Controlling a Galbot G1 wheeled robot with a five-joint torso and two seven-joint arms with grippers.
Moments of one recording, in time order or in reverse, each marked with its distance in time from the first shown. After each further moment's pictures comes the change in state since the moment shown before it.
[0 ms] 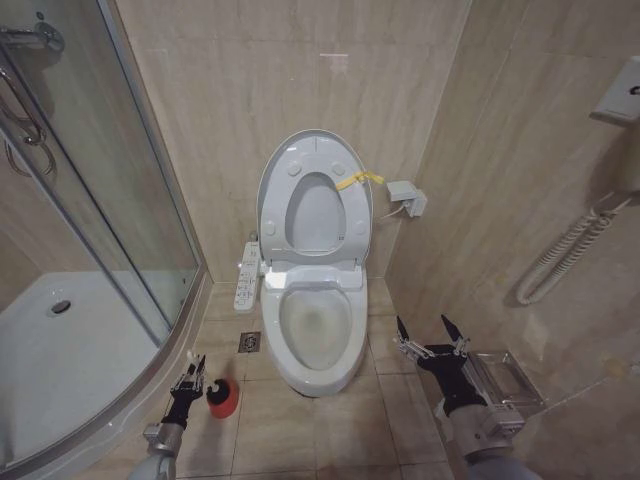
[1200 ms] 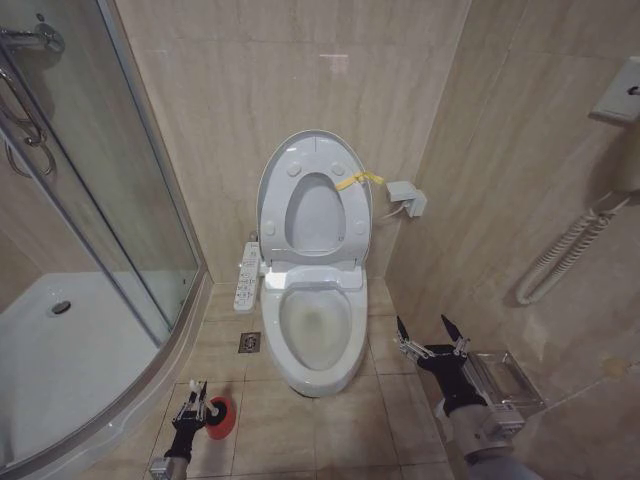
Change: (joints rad) left arm 0.105 -0.059 -0.030 0.003 0.143 -0.019 -0.161; right arm 0.000 0.000 0.000 0.000 0.000 0.000 0.000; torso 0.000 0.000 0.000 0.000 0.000
